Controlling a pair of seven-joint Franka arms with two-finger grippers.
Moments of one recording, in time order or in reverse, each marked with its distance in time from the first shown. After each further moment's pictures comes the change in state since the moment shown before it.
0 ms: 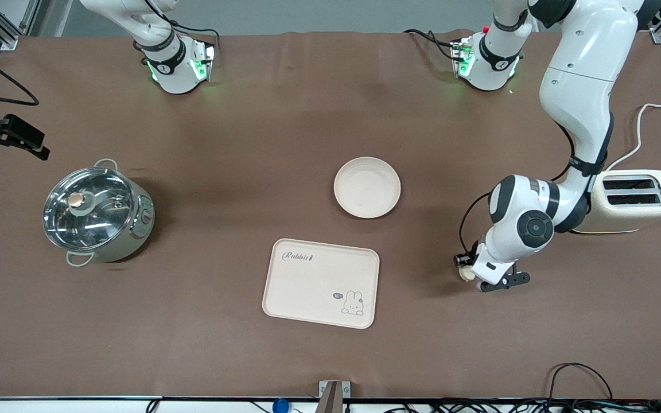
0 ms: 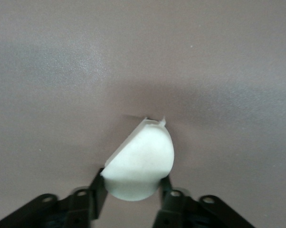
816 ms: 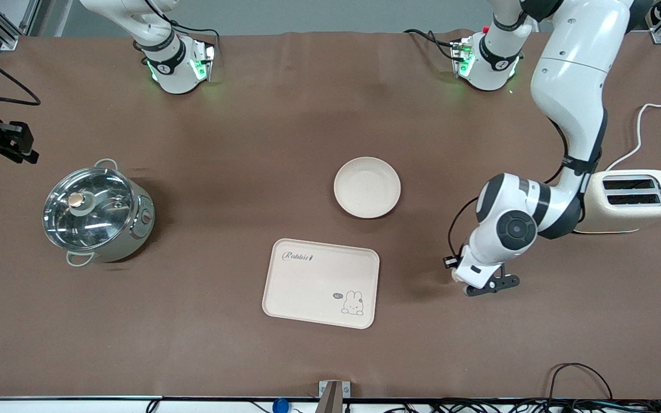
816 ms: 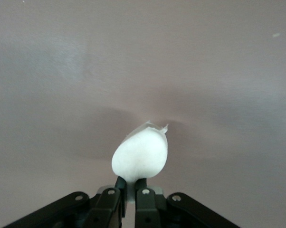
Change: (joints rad) left arm -0.071 -0.004 -0.028 0.141 0.037 -0.160 -0.175; right arm 0.002 0.000 0.002 0.000 0.000 -0.004 0.000
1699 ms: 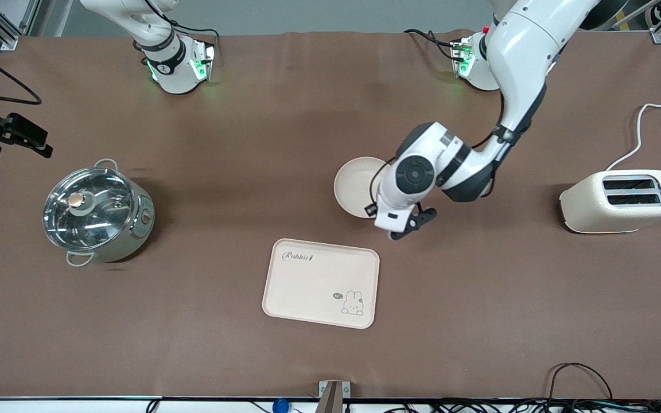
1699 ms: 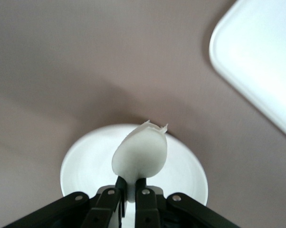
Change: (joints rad) left arm -0.031 -0.069 -0.352 -0.124 0.014 -0.129 -0.658; right arm 0.000 0.004 0.000 0.000 0.000 -0.022 0.000
